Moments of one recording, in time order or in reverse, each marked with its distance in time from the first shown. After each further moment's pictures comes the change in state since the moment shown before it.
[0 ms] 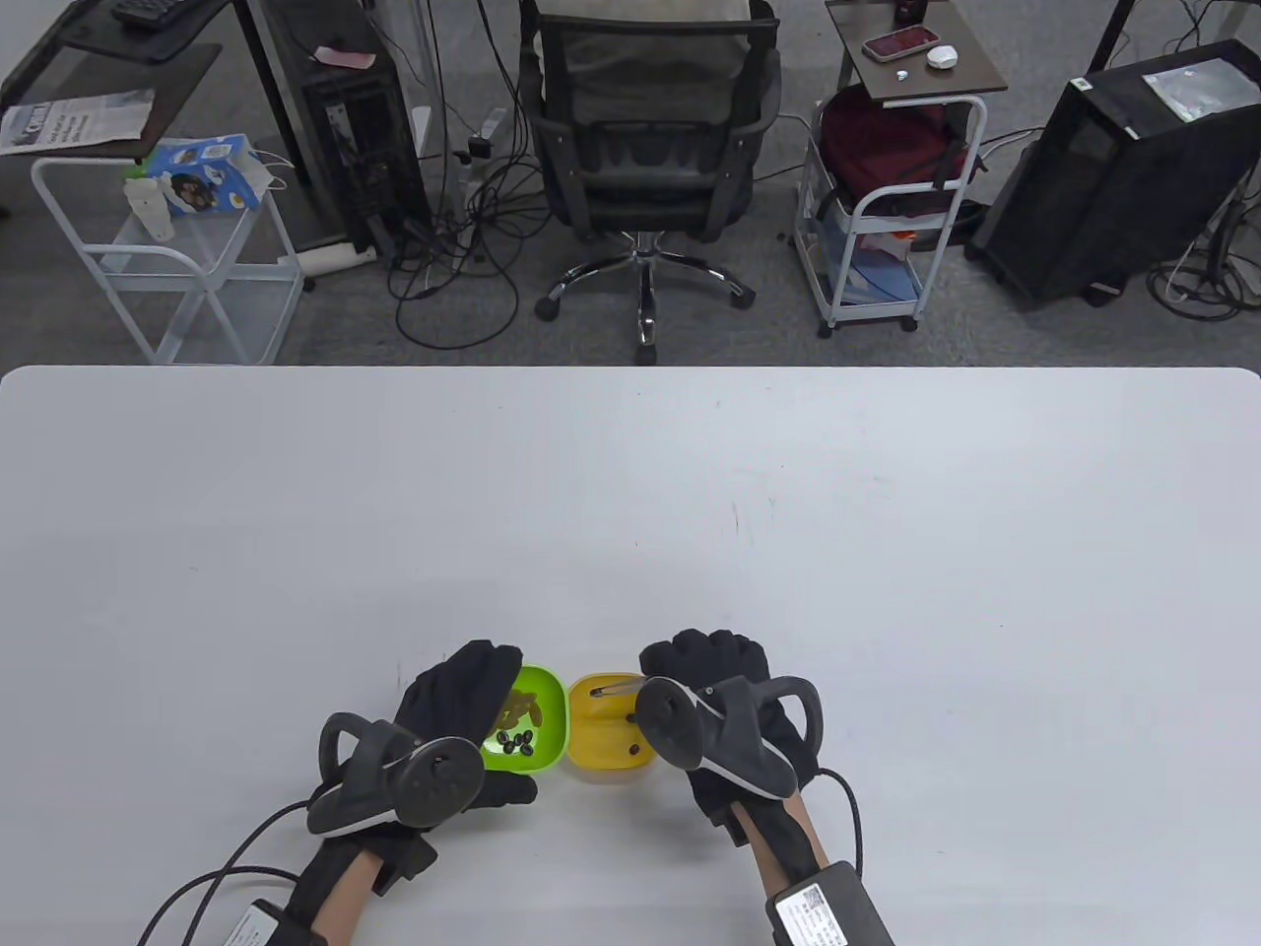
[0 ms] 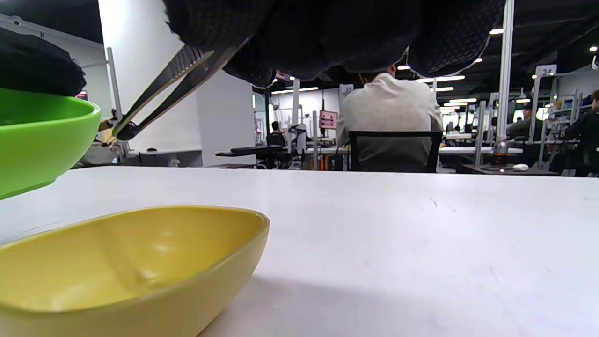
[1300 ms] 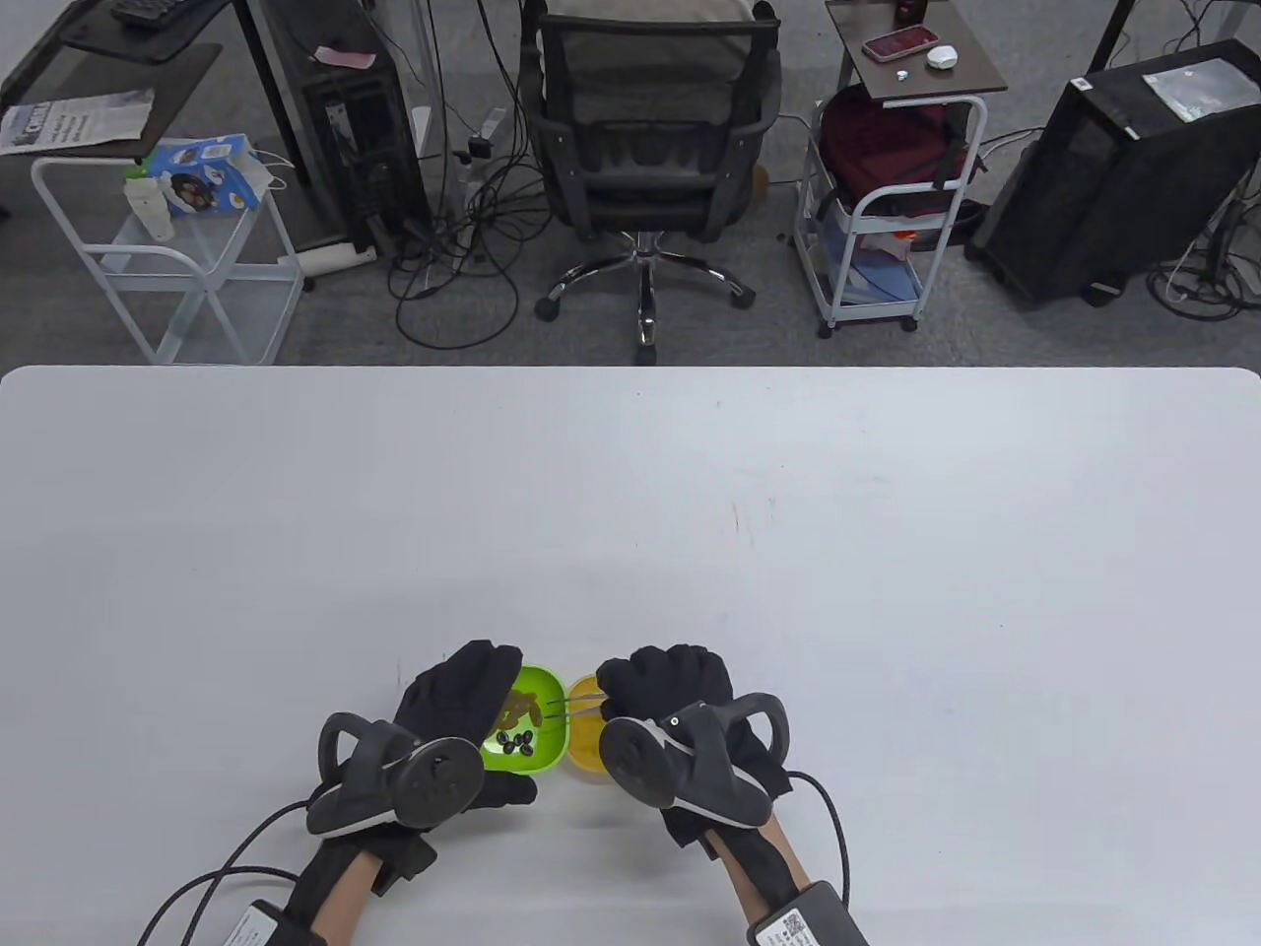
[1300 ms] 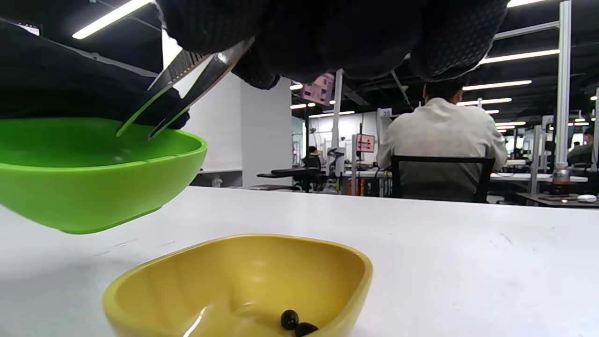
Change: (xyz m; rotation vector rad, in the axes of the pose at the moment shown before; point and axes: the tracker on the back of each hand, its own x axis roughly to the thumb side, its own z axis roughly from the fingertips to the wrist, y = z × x) left_hand 0.000 0.001 0.001 0.000 -0.002 -0.002; right_hand 0.038 -0.007 0.012 -0.079 -0.148 -0.016
